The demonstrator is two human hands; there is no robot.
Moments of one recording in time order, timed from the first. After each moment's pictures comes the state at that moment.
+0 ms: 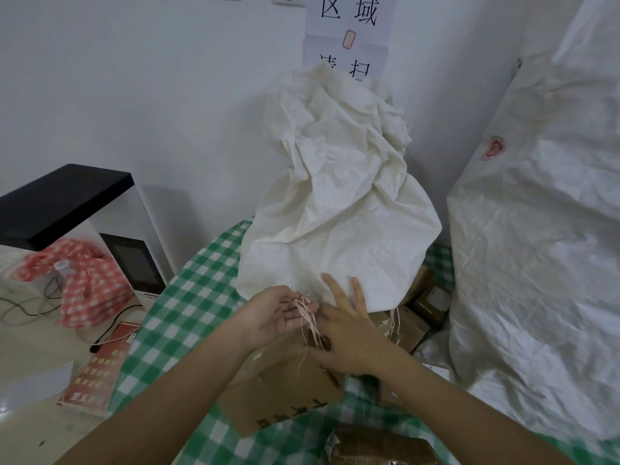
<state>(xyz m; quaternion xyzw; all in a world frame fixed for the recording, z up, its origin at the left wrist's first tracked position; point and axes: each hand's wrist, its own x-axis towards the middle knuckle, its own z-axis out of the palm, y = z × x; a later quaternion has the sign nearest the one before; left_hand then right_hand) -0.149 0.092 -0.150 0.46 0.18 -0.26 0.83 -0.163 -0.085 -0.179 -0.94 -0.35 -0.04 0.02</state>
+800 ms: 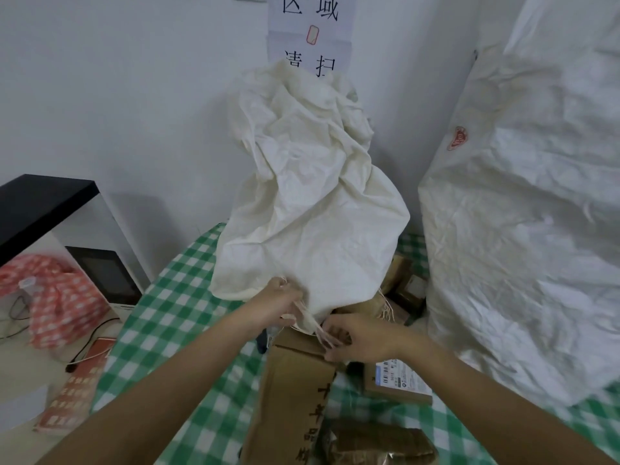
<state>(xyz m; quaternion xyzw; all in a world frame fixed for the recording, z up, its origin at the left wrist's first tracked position) -0.137 0.061 -0.141 0.73 0.09 -0.27 0.63 -0.167 -0.138 -0.148 -0.90 -0.23 0.29 0.23</state>
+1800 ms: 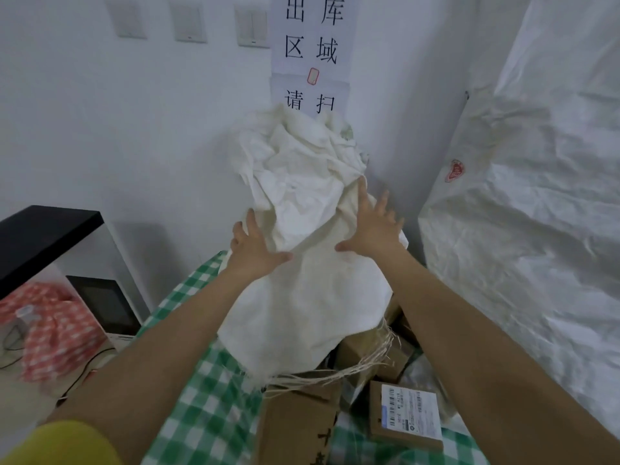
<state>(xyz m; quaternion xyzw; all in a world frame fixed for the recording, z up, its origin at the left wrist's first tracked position) -0.040 0.083 -0.081 0.93 0.04 0.02 0.36 -0.021 -0.125 -0.043 -0.99 0.08 -0.05 0.09</state>
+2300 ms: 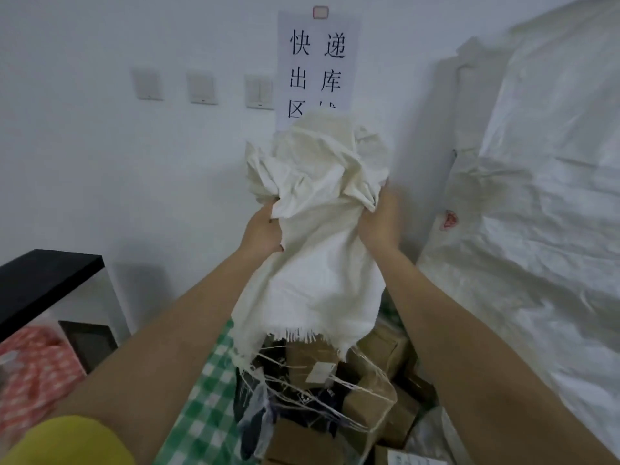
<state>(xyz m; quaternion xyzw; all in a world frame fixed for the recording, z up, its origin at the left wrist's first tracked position) 0.006 0.072 0.020 0.79 -0.05 0.07 0.61 0.032 -0.128 0.025 -0.84 0.06 -0.30 0.44</state>
